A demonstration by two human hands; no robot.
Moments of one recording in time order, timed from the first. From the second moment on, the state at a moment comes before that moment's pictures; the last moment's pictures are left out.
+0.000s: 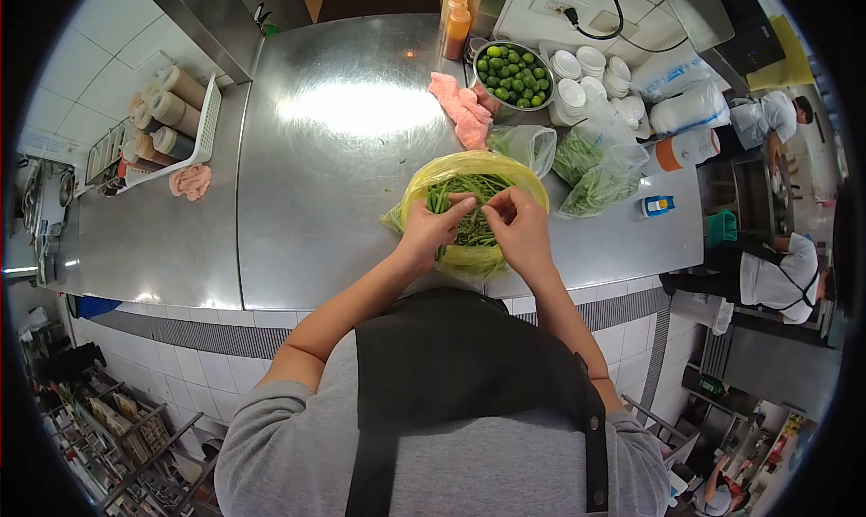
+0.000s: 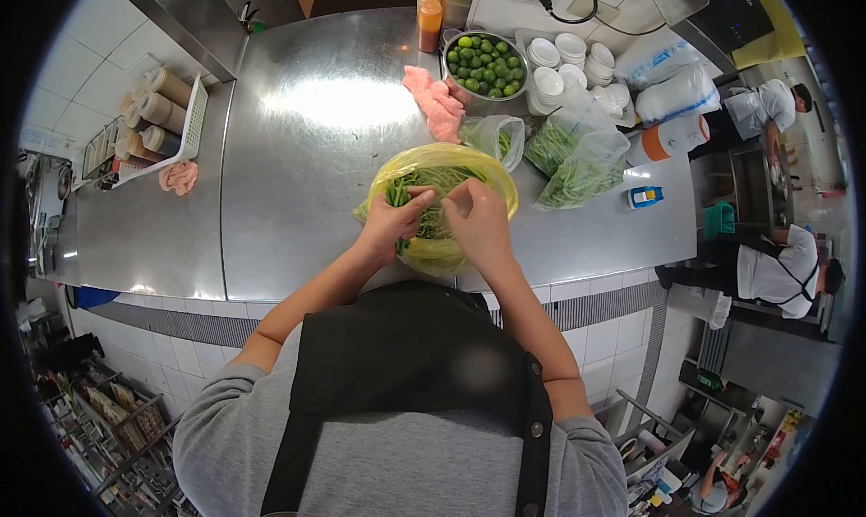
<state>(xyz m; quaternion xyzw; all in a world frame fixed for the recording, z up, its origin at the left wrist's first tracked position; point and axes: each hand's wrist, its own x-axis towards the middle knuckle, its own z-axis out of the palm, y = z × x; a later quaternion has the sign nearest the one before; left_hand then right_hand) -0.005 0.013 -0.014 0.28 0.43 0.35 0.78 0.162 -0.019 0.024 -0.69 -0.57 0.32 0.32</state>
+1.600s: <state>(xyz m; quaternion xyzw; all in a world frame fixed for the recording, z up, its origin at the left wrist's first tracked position) -0.030 0.032 -0.017 0.29 0.44 0.50 0.69 0.176 -0.003 -0.042 -0.69 -0.68 0.08 0.25</state>
